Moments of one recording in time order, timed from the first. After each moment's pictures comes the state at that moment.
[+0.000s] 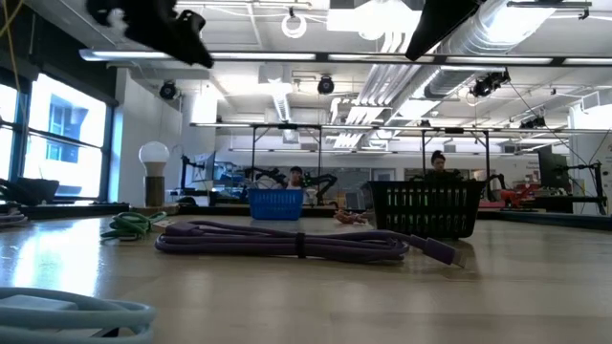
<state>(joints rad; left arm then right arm) 0.03 0.96 0.92 -0.63 -0.10 0.38 0.37 1.52 1.36 -1.04 0.67 0.52</state>
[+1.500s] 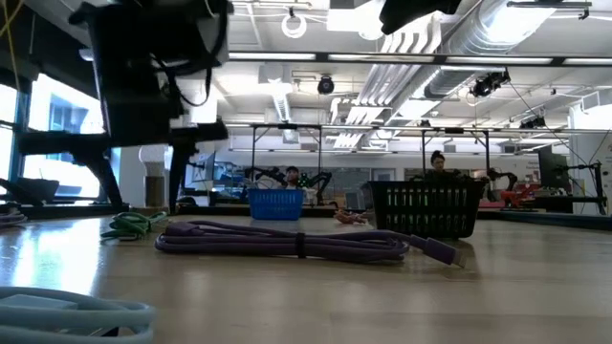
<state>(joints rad) -0.22 1.62 0.92 -0.73 -0.24 0.79 0.39 1.52 1.36 -0.79 0.54 0.49</state>
